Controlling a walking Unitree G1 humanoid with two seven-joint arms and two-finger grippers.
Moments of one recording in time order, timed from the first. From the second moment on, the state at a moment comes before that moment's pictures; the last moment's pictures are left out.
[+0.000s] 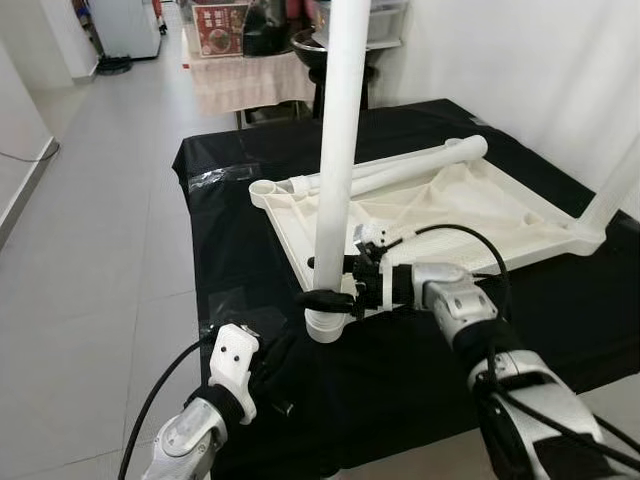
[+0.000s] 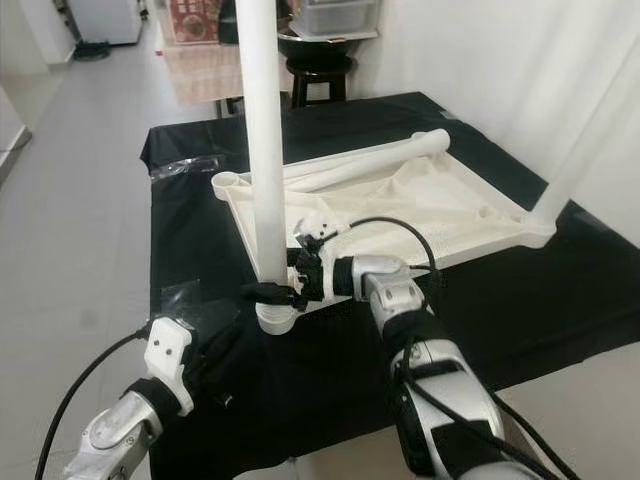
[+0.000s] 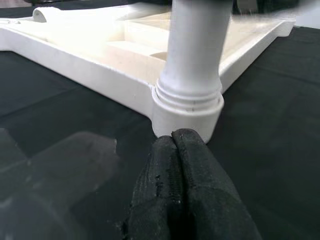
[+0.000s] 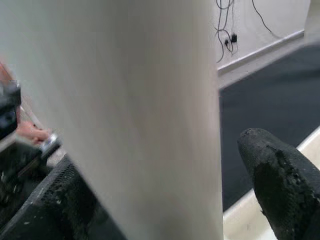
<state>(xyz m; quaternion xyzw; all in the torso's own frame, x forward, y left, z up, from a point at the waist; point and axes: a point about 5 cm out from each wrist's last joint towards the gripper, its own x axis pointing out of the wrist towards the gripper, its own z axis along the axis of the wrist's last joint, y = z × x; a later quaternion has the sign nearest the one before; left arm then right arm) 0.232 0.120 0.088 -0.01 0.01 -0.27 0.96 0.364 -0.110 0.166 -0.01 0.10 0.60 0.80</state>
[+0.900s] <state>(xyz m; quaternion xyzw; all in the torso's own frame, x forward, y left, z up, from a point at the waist) 0.186 0.133 0.094 0.04 0.02 -0.25 0.97 0.300 -0.120 0.110 -0.01 0.07 0.24 0.97</state>
